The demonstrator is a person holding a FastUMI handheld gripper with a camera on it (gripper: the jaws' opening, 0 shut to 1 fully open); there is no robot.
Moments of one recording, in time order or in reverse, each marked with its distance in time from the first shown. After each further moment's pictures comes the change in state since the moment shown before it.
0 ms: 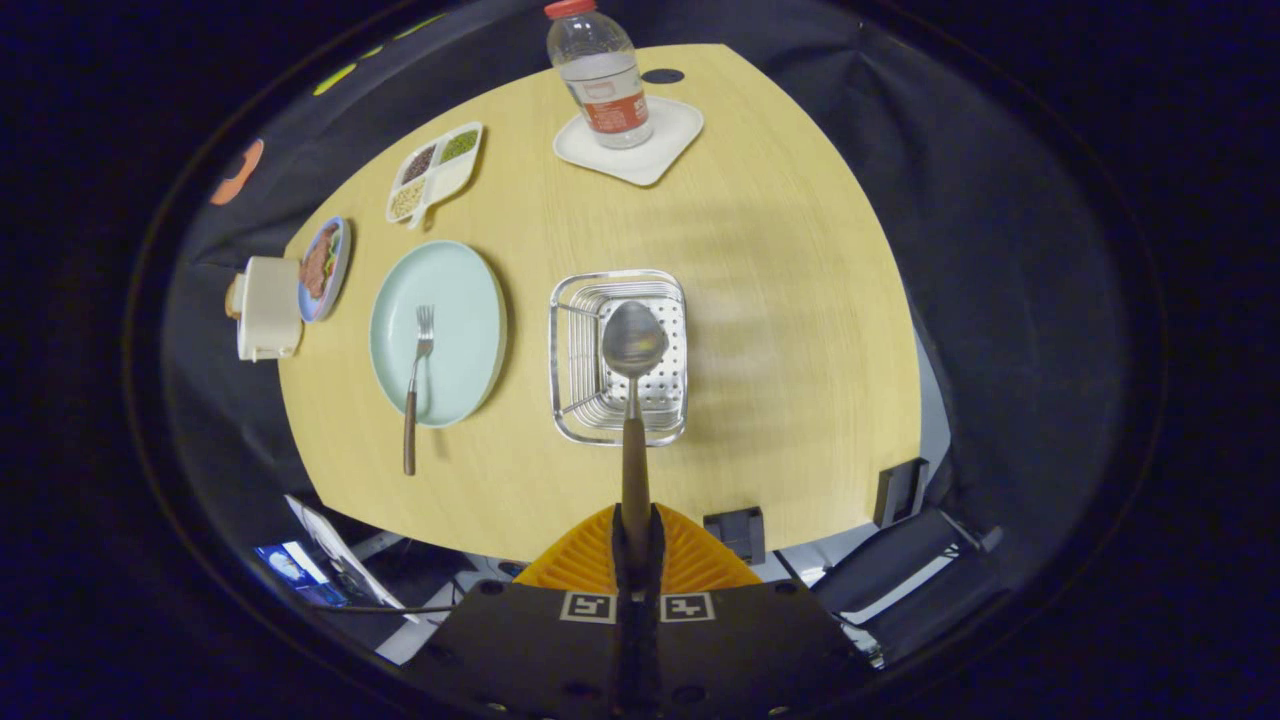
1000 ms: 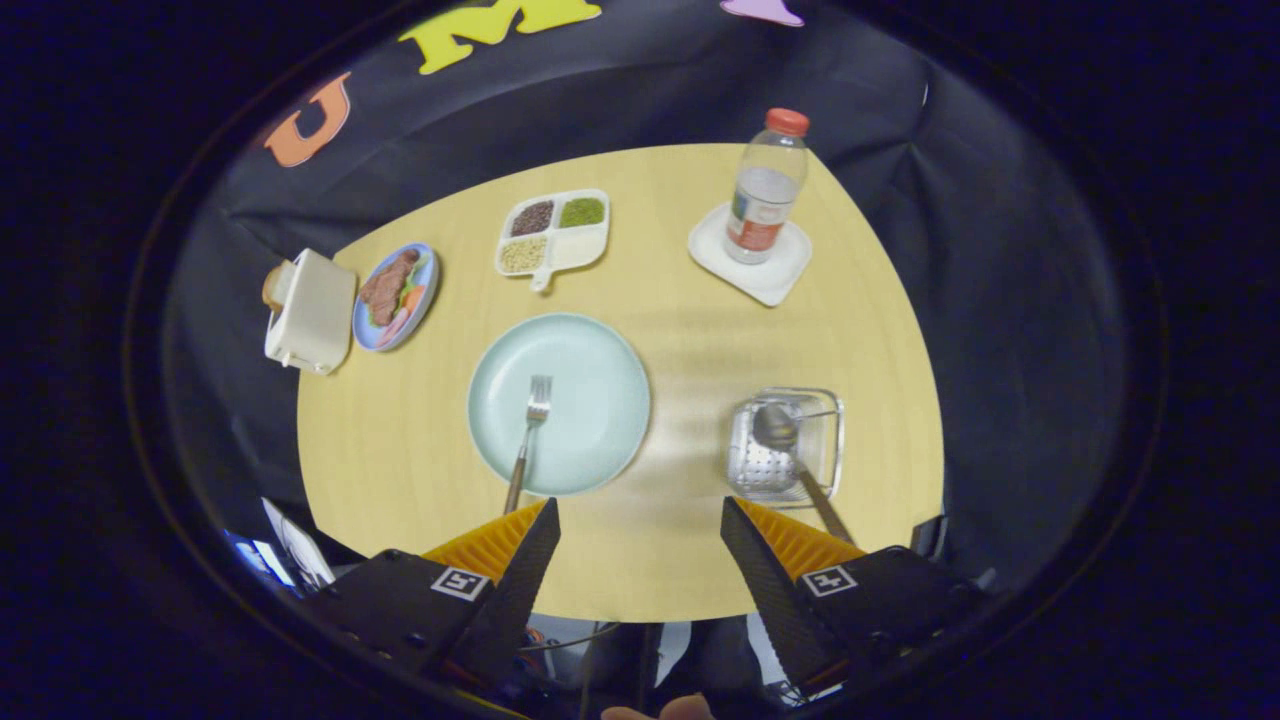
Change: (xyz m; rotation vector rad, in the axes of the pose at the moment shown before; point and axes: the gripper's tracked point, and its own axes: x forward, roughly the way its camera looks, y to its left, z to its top) arm -0.020 0.154 0.014 -0.148 -0.297 0.003
